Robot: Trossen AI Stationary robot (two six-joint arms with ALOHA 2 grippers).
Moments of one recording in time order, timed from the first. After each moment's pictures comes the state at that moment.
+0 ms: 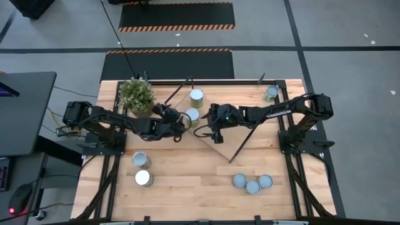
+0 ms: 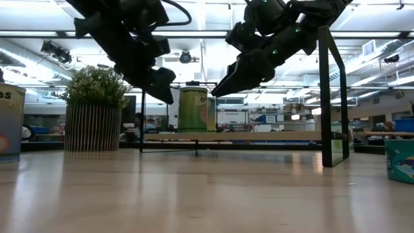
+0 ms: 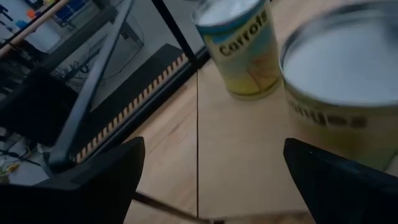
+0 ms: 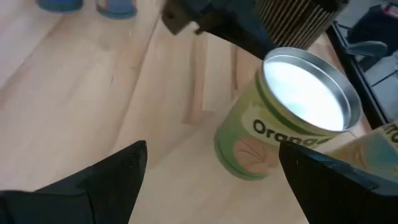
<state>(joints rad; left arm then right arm) -0.04 1.50 0.81 -0.23 -0.97 -0.38 -0.11 1.60 0.90 0.13 -0.01 -0.30</state>
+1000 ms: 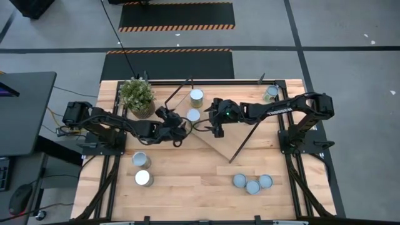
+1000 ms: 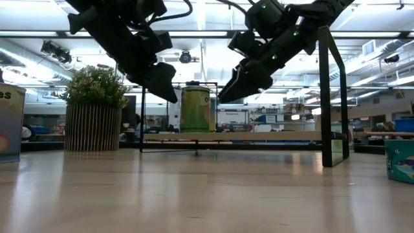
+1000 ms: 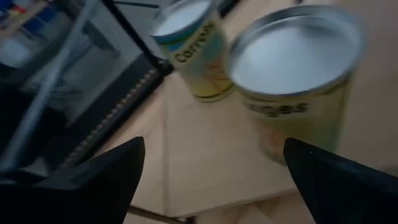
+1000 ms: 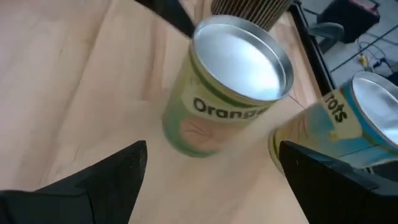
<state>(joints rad) -0.10 1.50 0.81 -0.20 -0.93 -0.33 -0.16 1.58 0.90 0.08 0.08 -0.35</state>
